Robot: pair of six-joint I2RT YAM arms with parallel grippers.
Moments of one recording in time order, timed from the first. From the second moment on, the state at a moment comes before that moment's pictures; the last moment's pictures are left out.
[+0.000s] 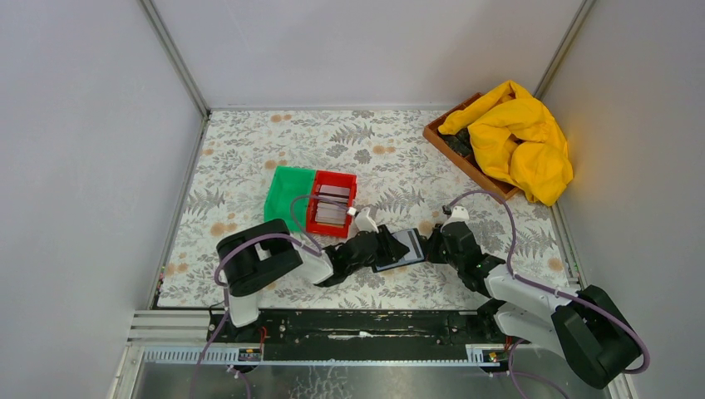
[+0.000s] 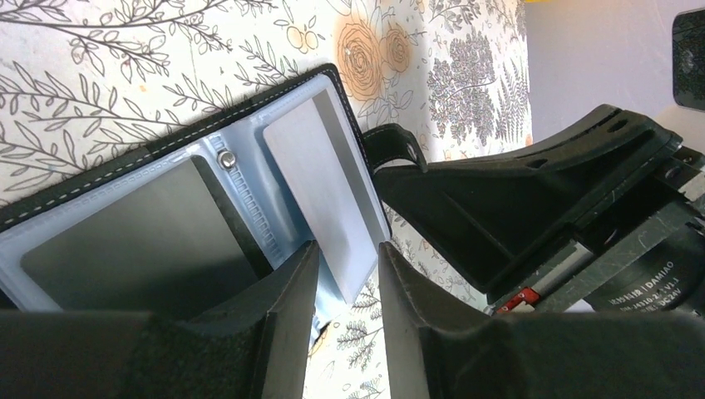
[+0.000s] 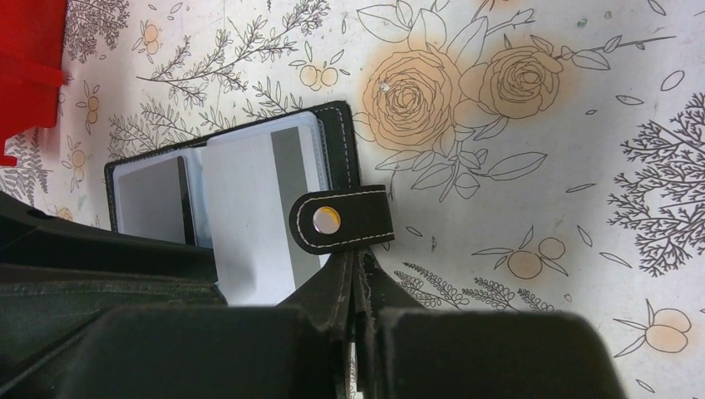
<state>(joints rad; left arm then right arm) -1.07 1.85 0.63 0.80 -0.19 -1.13 0.57 1.04 0.20 0.15 0.11 0.60</state>
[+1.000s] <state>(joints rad) -1.06 1.91 0.68 0.89 -0.19 -1.16 0.56 1.05 0.20 0.17 0.09 0.58</state>
